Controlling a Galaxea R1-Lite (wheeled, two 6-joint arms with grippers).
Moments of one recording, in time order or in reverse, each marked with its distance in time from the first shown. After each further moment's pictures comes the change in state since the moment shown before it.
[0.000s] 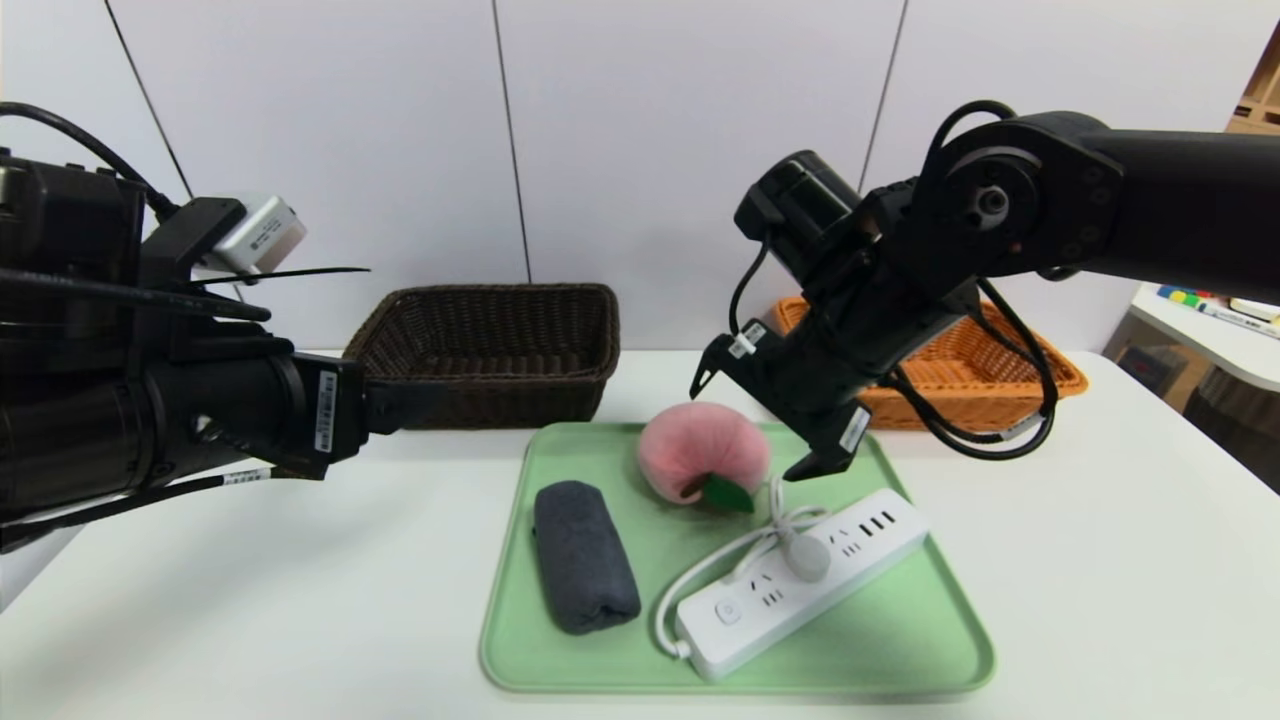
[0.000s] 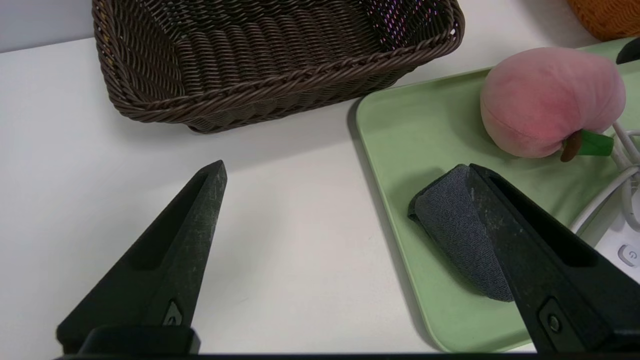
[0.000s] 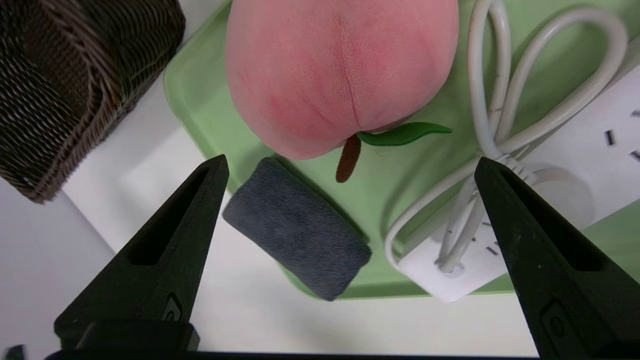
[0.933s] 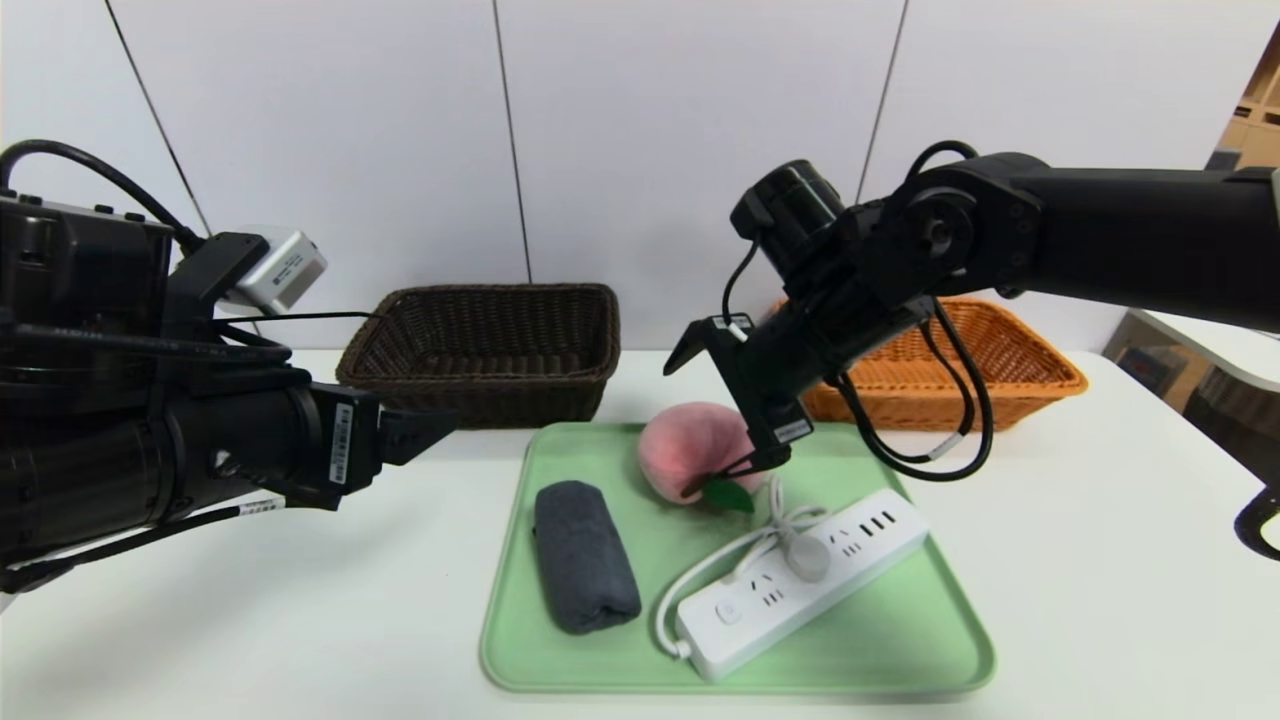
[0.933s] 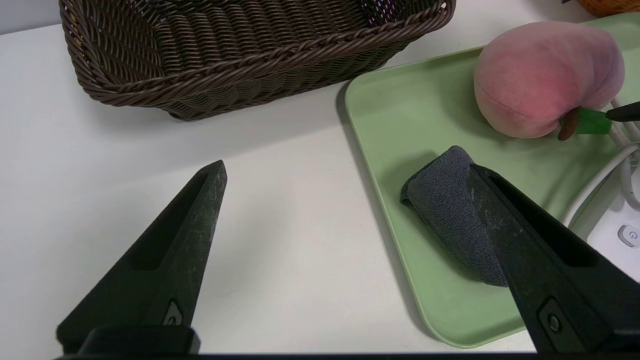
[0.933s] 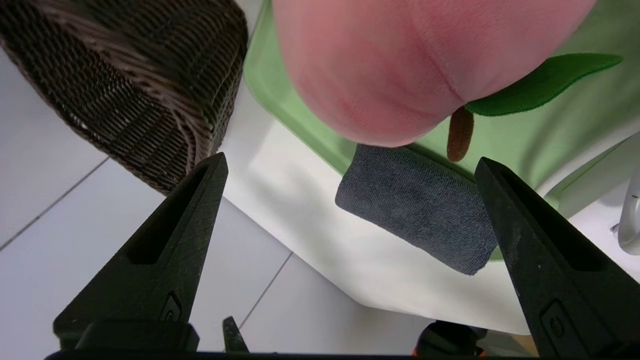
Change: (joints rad) left arm -0.029 -0.001 0.061 -0.041 0.000 -0.004; right arm -0.051 0.063 -0.002 -0.159 0.232 0.383
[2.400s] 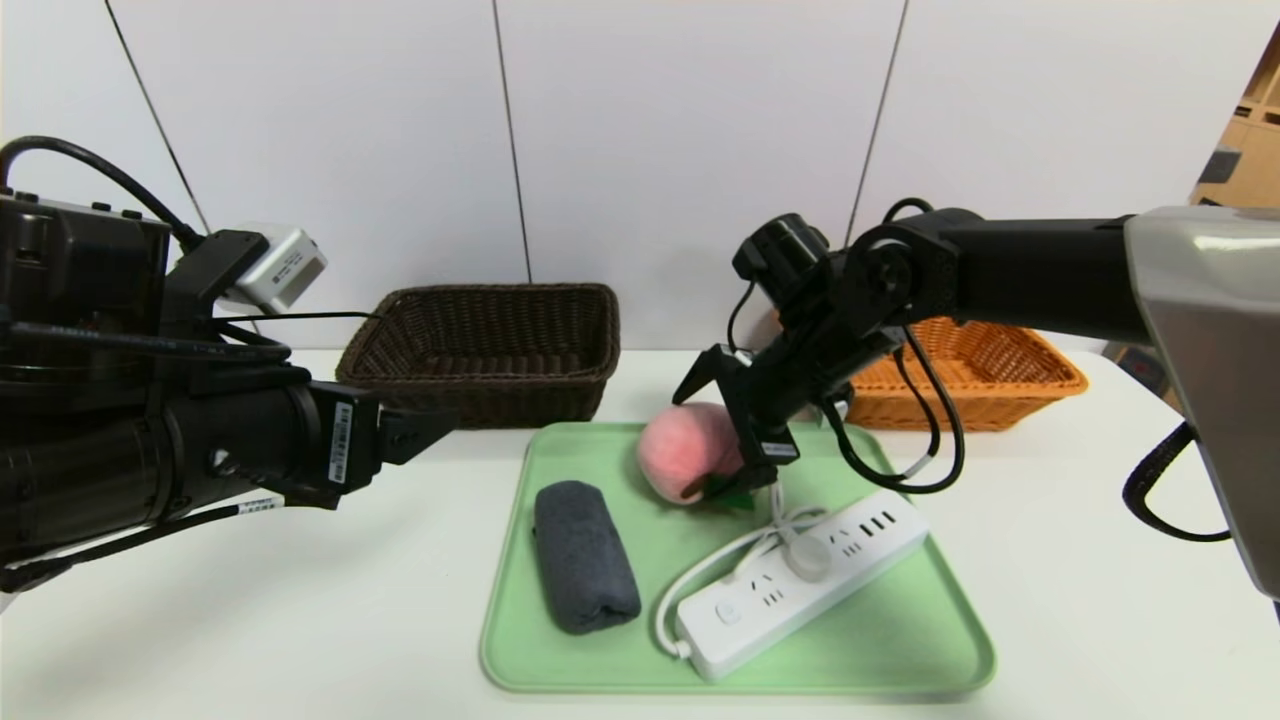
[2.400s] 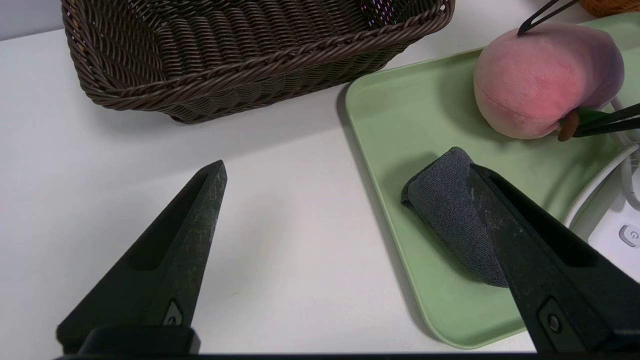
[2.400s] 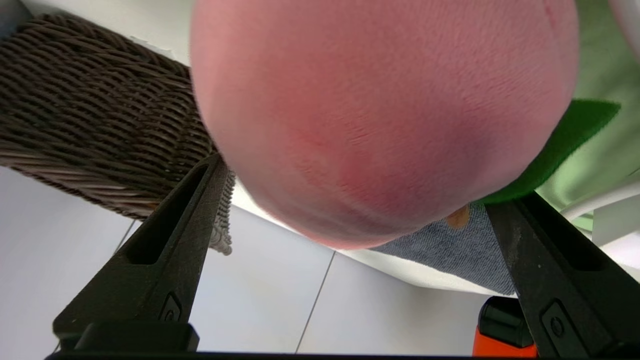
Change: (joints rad) left arm 0.000 -0.001 -0.003 0.000 0.000 0.009; right arm -0.060 0.102 0.000 -0.020 0.136 0.165
